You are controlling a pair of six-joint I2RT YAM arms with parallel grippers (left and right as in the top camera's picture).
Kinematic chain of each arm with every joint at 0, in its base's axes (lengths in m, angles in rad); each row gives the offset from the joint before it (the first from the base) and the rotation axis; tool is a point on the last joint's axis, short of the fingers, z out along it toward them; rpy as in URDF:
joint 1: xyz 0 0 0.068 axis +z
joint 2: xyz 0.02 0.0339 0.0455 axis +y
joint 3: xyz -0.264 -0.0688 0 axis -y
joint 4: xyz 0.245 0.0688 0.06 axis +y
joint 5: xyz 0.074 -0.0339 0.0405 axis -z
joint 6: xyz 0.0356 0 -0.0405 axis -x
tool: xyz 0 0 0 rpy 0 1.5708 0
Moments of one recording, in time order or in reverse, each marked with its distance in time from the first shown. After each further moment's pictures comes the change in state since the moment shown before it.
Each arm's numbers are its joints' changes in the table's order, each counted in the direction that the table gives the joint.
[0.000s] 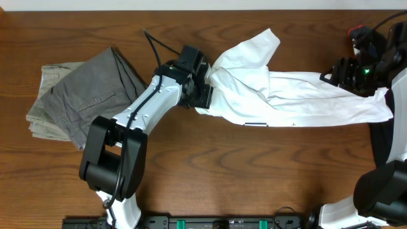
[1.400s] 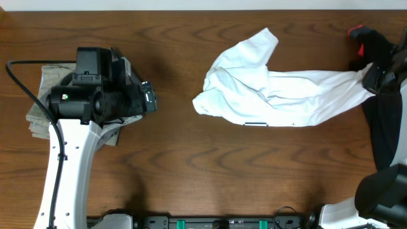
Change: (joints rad) left arm 0.373 -0.580 0.006 0.446 -0.016 0.055; right arm -0.053 -0.013 0.006 -0.038 0.567 -0.254
